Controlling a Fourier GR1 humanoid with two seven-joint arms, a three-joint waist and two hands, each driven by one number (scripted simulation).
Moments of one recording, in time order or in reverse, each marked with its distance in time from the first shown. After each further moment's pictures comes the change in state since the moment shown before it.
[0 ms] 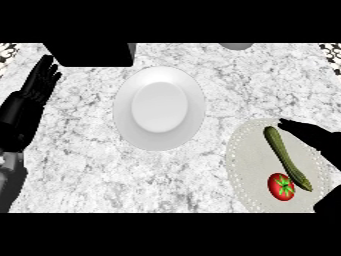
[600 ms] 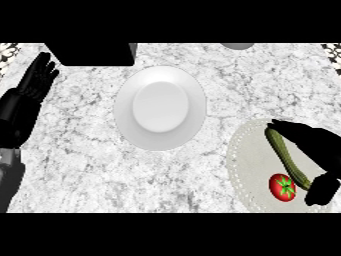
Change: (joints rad) left arm -0.017 -0.021 0.052 0.029 -0.015 -0.059 -0.007; right arm -0.105 0.109 0.061 0.074 0.185 0.172 0.212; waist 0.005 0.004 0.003
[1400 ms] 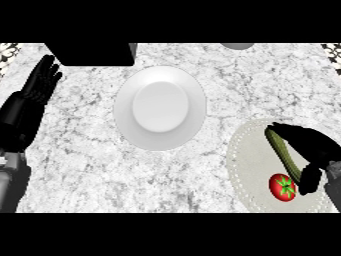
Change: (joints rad) left arm 0.019 -0.073 0.032 -0.045 -0.078 -0.025 0.025; right arm -0.049 0.162 -0.040 0.325 0.283 0.006 -0.109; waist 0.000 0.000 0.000
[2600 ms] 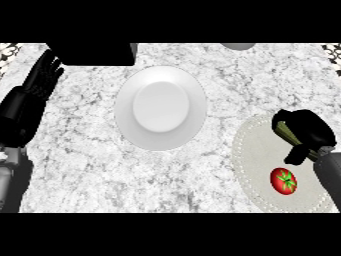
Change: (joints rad) left arm -0.036 -0.044 0.043 -0.008 -0.036 -0.048 0.046; right arm -0.149 0.130 -0.137 0.381 0.246 -0.434 -0.306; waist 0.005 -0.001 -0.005
